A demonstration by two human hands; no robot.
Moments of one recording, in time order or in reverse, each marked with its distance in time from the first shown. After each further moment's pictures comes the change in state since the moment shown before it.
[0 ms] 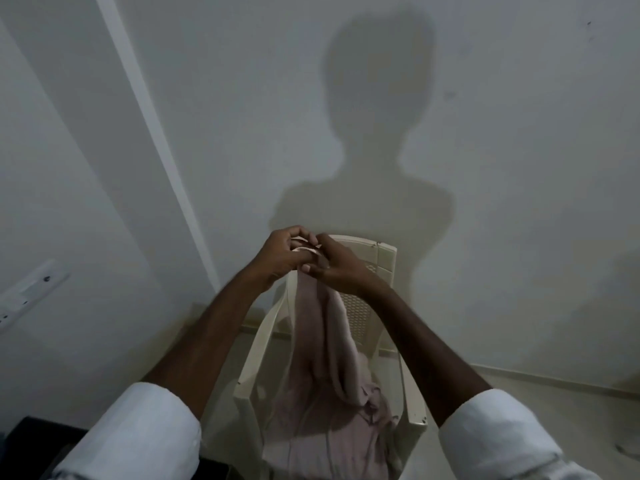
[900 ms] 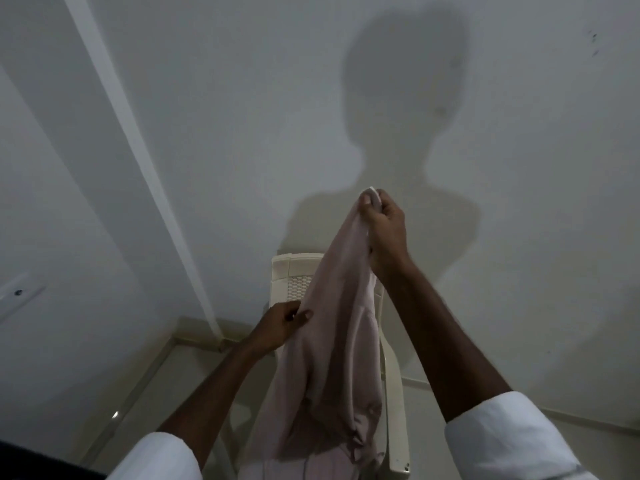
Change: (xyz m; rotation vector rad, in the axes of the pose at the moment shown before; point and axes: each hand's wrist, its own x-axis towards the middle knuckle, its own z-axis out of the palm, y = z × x) left_hand 0.022 -0.105 0.062 0.273 -0.065 -0.171; right_hand 0.051 0.033 -0.121 0.681 0.616 0.008
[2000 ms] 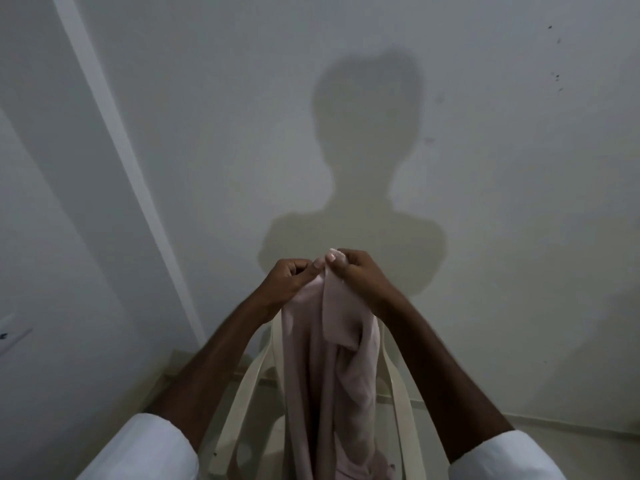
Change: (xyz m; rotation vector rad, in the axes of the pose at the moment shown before) left_hand 0.027 0.106 -0.071 -0.274 -0.025 0.239; right_hand -0.036 0.004 0.027 -0.333 -0.394 0.085
